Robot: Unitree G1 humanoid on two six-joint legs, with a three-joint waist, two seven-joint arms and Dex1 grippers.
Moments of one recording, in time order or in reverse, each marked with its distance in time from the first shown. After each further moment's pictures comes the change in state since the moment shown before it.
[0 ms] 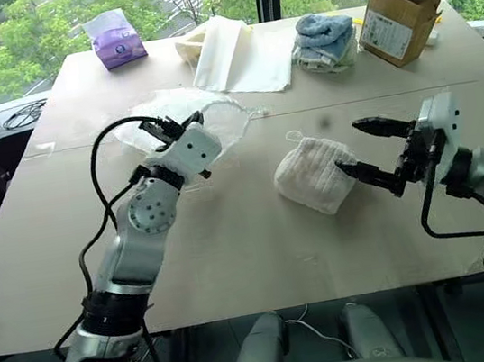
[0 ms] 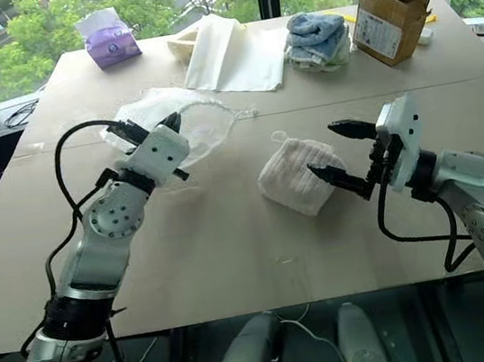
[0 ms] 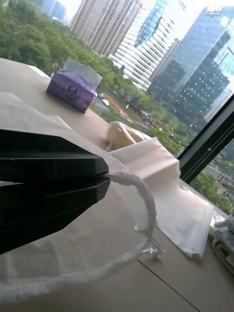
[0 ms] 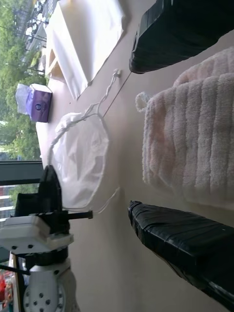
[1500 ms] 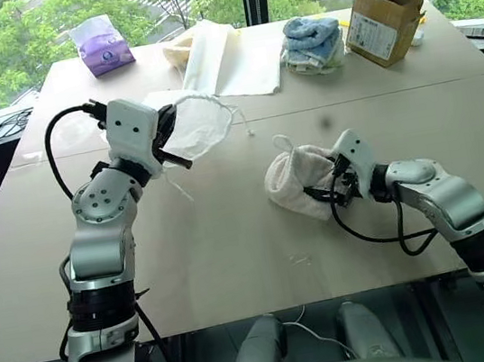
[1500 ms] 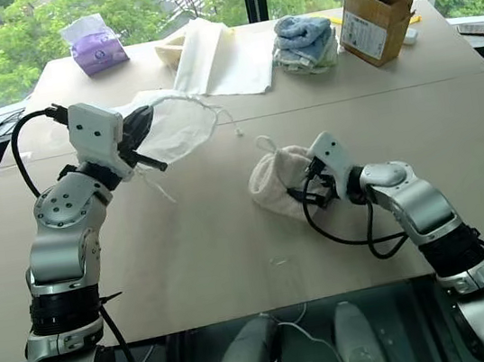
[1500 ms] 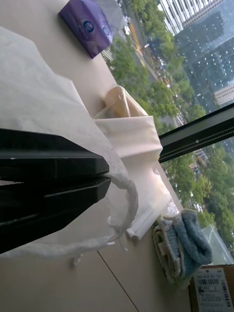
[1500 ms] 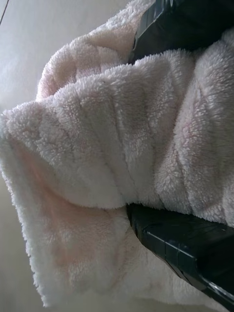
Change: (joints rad) left arm -0.038 -0.111 0.277 0.068 -0.414 0.177 -0.230; right arm -0.237 0.152 0.376 0.295 -0.346 0.209 -0.150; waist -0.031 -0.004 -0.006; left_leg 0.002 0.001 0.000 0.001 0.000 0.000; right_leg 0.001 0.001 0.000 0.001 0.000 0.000
